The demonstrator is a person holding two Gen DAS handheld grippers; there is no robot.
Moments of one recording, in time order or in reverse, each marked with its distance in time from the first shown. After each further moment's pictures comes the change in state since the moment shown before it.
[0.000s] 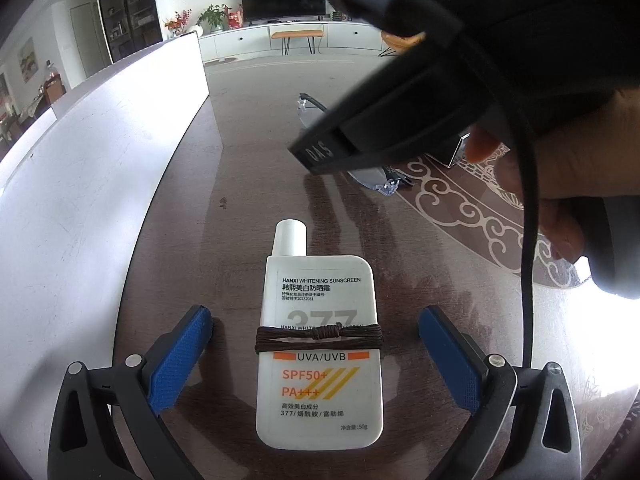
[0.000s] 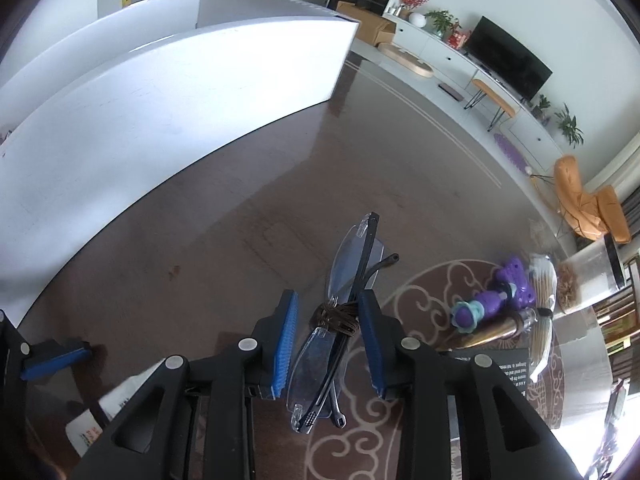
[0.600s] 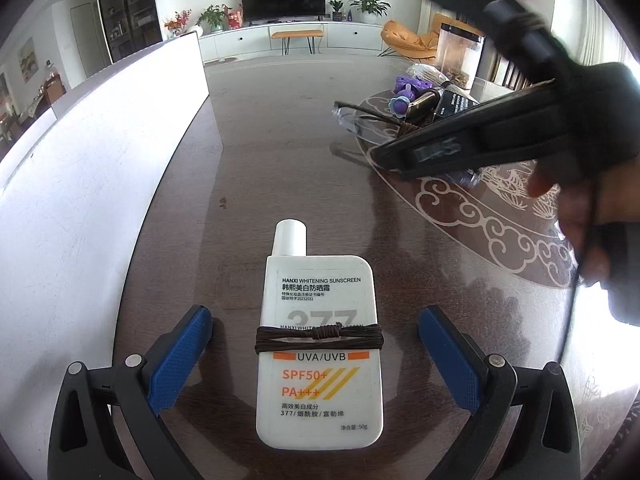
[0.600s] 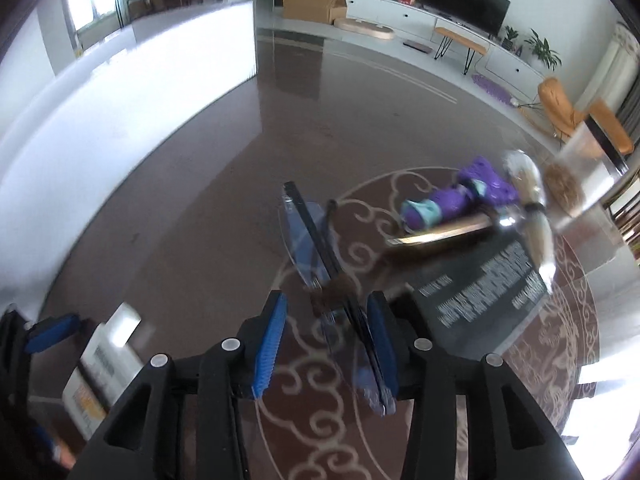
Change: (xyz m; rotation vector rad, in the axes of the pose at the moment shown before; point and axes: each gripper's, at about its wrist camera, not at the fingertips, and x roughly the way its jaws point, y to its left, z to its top) left arm 0.000 -0.001 0.001 -0.001 -0.001 -0.002; right arm 0.012 -0.060 -0.053 0.260 0.054 0.081
